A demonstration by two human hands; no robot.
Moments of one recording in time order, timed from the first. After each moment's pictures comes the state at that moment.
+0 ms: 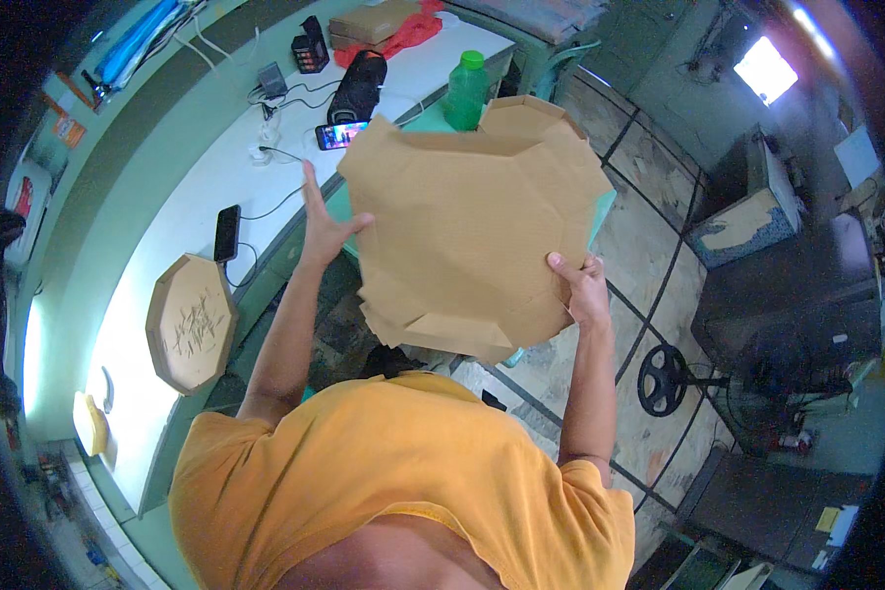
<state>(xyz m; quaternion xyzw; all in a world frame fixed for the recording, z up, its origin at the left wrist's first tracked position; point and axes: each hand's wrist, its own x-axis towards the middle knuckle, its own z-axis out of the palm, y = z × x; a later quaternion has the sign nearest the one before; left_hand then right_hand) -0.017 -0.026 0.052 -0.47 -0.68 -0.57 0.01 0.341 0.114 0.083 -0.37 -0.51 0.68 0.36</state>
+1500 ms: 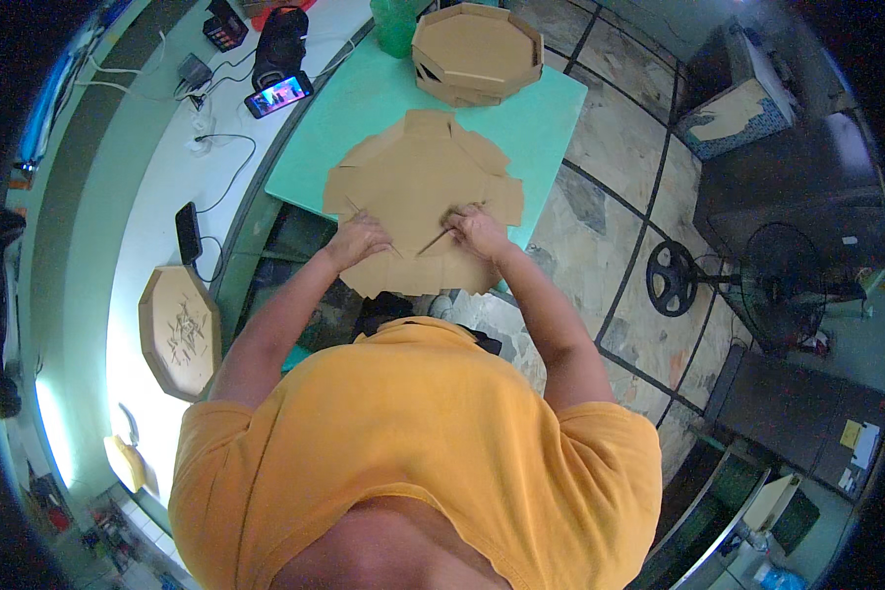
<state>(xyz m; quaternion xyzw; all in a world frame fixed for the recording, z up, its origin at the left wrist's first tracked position) 0.019 -0.018 -0.126 -0.84 -0.51 -0.12 -0.15 0.308 0.109 -0.135 -0.22 -0.94 0.23 0.09</state>
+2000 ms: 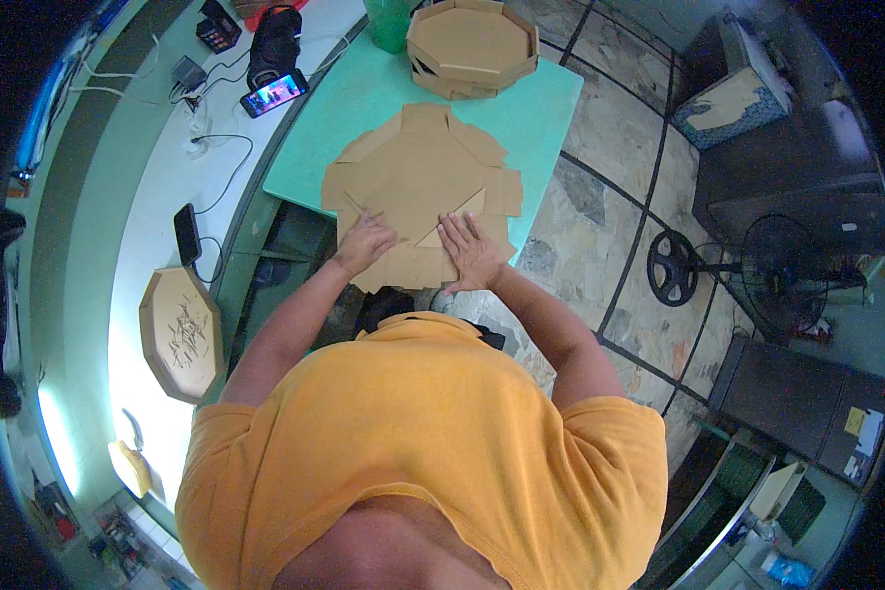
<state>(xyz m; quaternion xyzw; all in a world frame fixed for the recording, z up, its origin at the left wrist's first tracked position) 0.038 -0.034 -0.143 -0.80 -0.56 -0.16 -0.14 0.320 0.043 -0.118 -0.18 -0.98 0.00 -0.07</state>
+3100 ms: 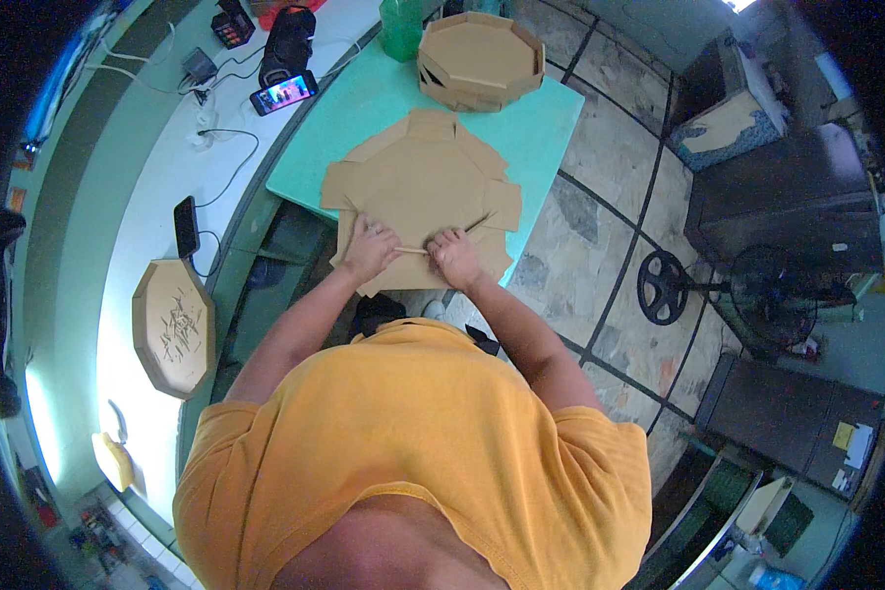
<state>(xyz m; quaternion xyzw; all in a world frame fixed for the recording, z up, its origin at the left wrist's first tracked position) 0.061 -0.042 -0.132 -0.79 -0.61 -0.08 -0.06 0.281 0.040 -0.142 -0.22 -0.96 0.09 0.13</state>
